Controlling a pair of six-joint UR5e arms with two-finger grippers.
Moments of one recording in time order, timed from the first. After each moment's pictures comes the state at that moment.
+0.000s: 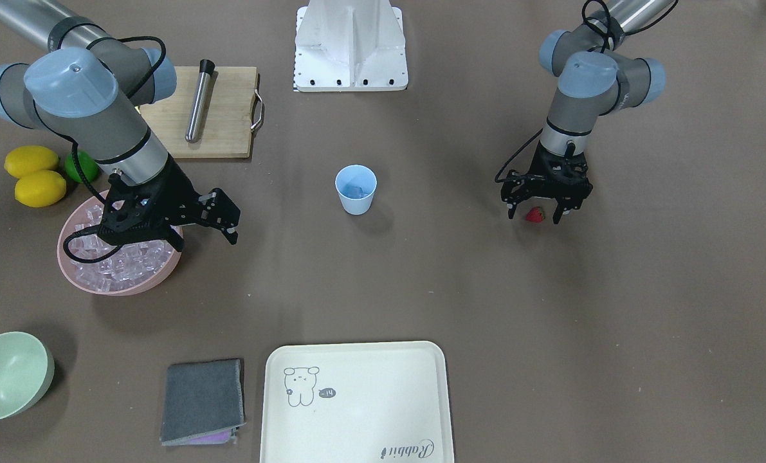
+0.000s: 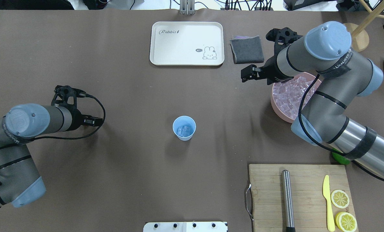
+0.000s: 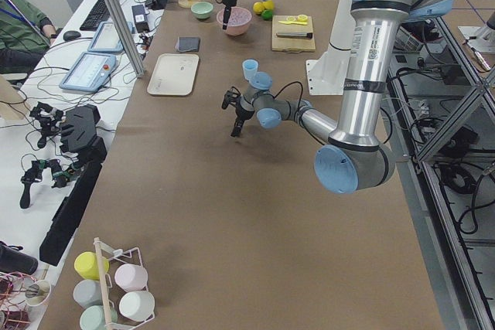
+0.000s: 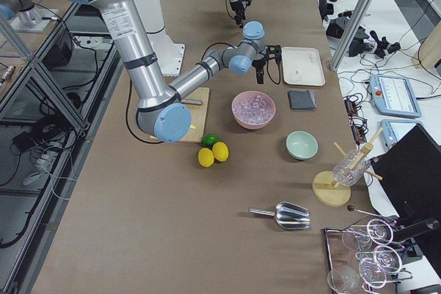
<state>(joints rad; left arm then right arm) -0.58 -1.72 -1.72 -2.17 -1.64 -0.99 0.80 -1.14 1.70 -1.18 2.00 1.12</state>
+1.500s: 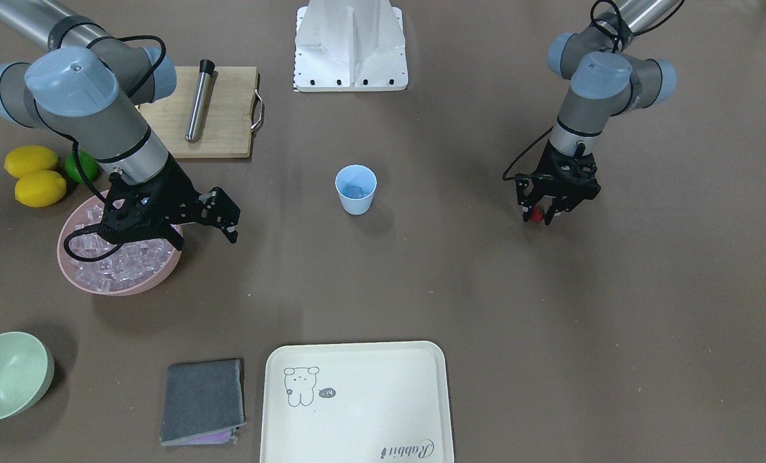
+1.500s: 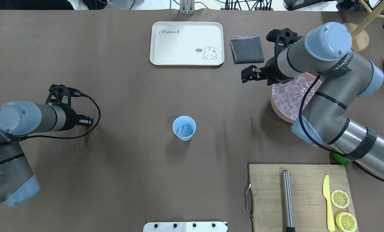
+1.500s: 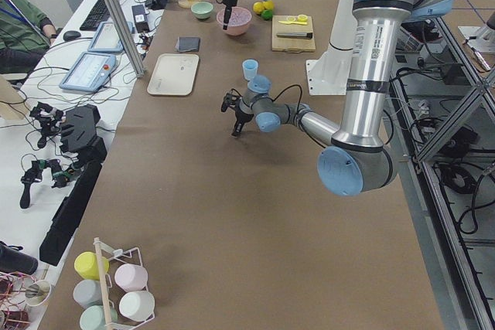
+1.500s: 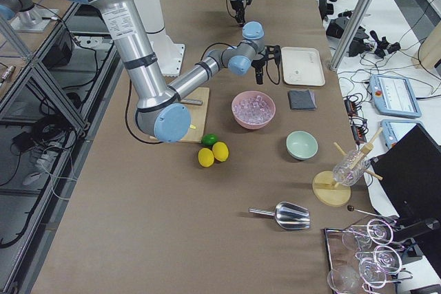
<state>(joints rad) -0.60 -1.69 -1.74 -2.19 -1.69 -0.97 0.80 -1.15 1.71 -1.18 2.00 1.12</state>
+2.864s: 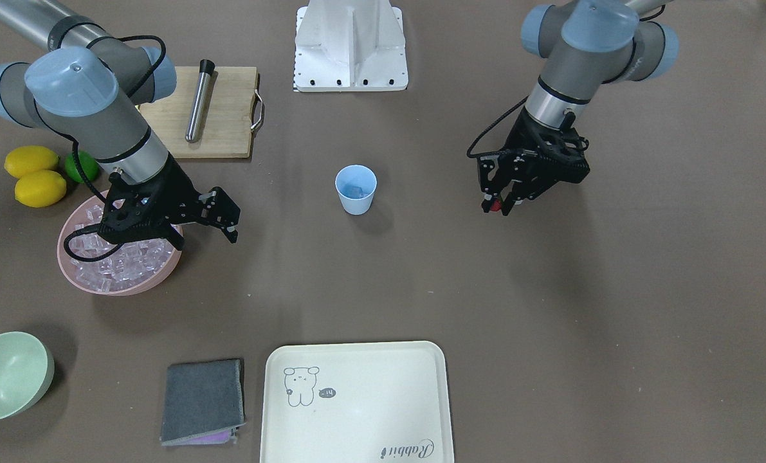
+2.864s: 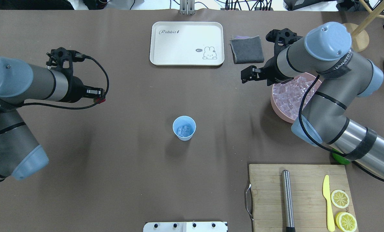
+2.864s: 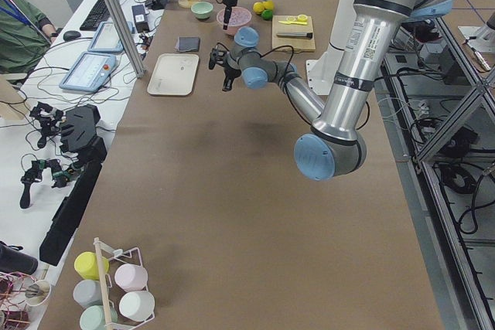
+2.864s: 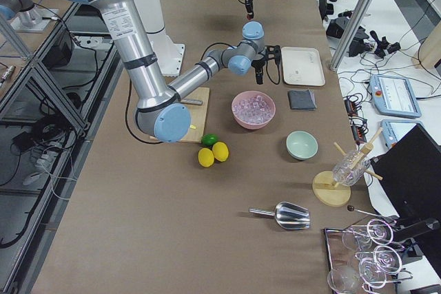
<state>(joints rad) -0.69 -1.96 -1.88 -1.93 -1.84 -1.16 0.80 -1.15 1.71 -1.18 2.00 1.12</state>
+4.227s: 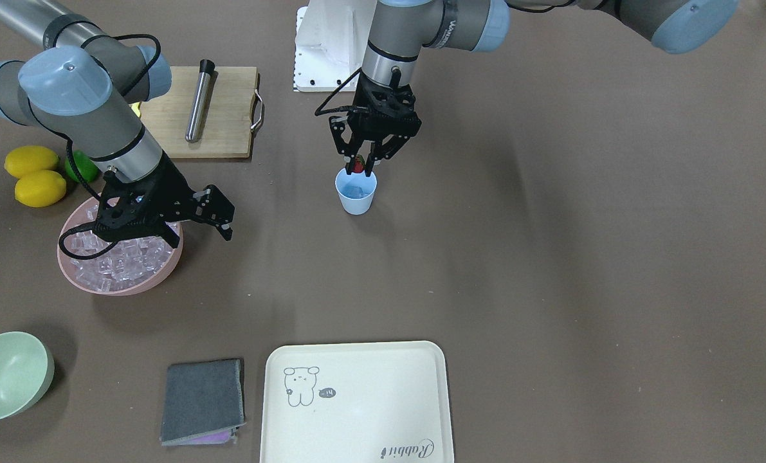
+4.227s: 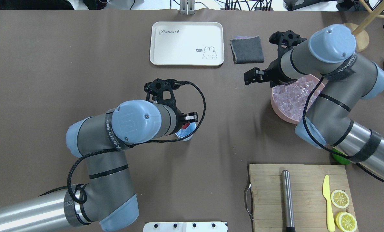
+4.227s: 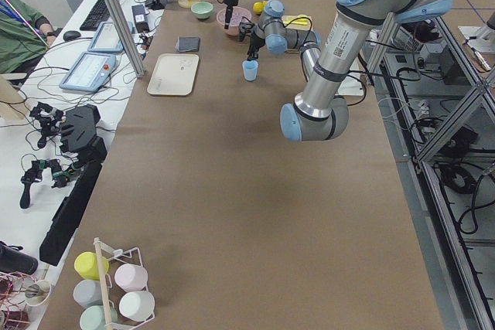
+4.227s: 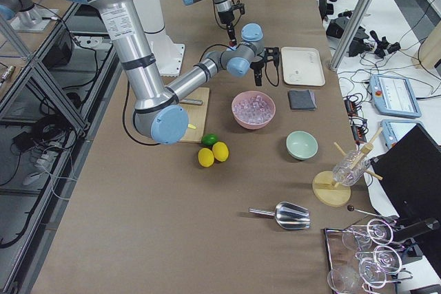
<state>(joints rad) -0.40 -2.26 -1.77 -1.78 -1.56 -1.41 0.80 -1.17 1.72 -1.18 2.01 1.11</state>
